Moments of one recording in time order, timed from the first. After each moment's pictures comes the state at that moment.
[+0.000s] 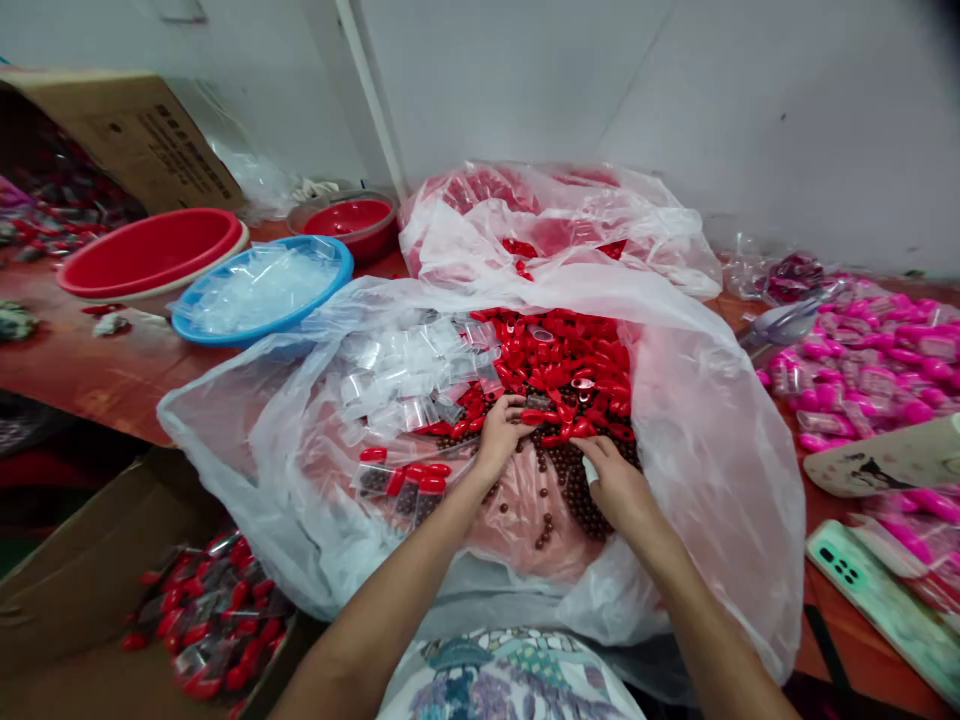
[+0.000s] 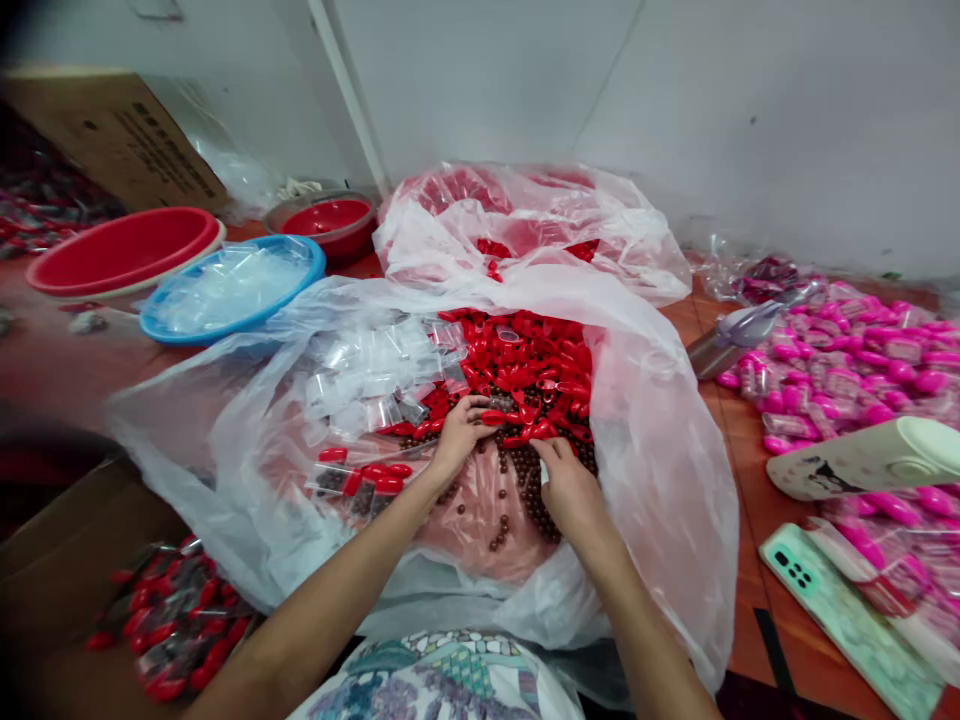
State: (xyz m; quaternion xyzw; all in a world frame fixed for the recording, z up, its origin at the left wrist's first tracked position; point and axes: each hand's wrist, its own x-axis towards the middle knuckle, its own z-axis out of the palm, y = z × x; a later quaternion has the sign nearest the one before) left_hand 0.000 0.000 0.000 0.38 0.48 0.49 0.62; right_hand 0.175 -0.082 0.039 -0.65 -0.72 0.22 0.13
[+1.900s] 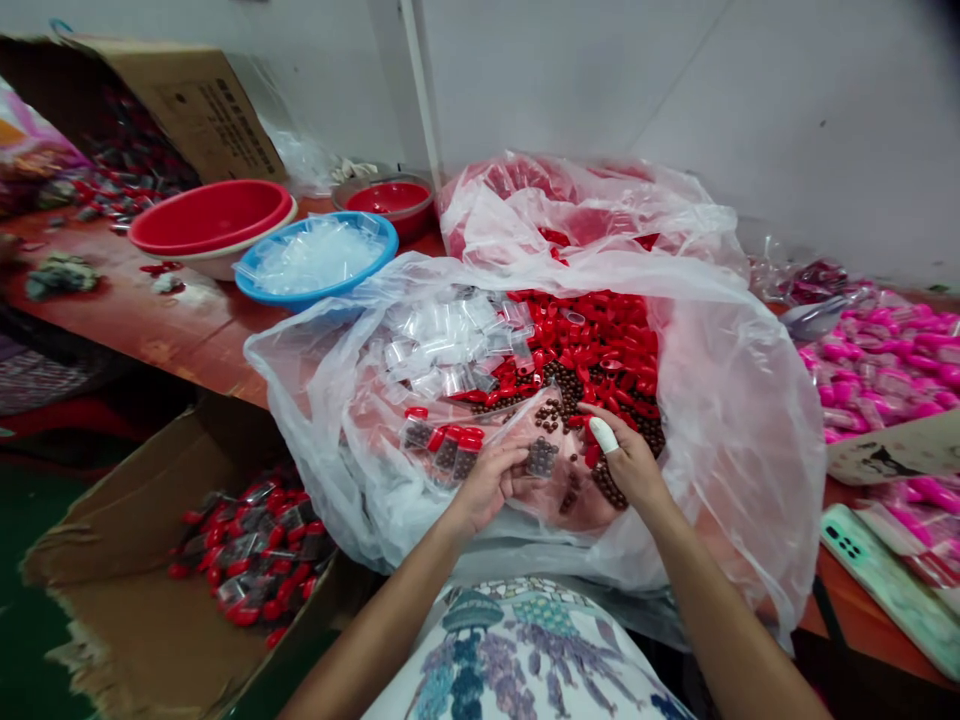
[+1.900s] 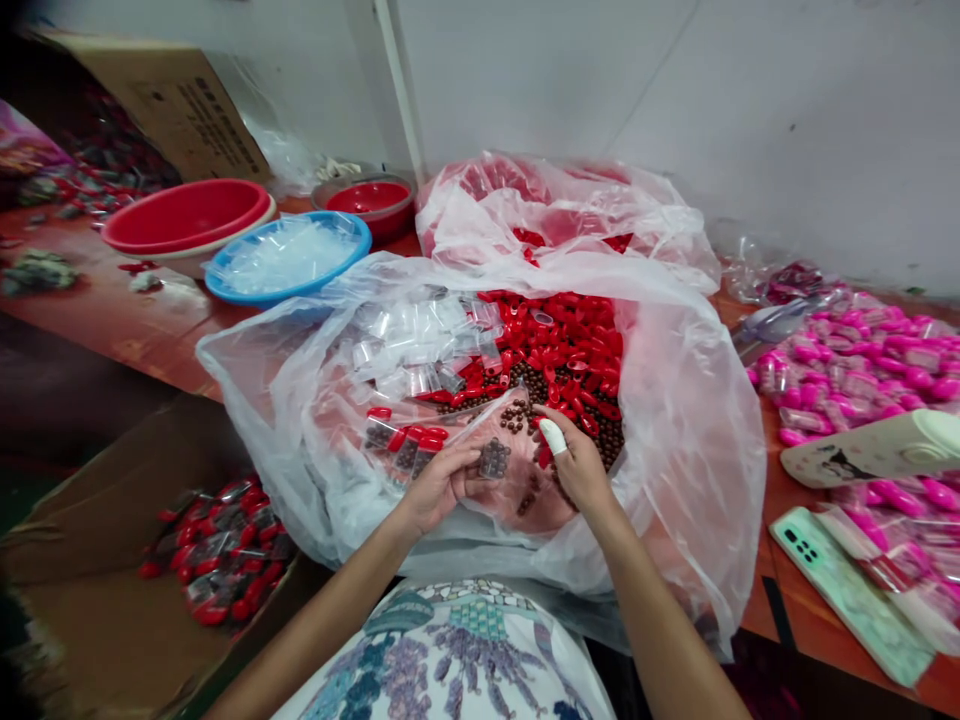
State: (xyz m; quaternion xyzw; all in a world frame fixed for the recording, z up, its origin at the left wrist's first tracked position) left_hand -0.071 -0.121 0.052 0.19 0.40 0.41 0.80; right_hand 0.135 -0.101 0.061 -0.57 -0.61 0.42 0.36
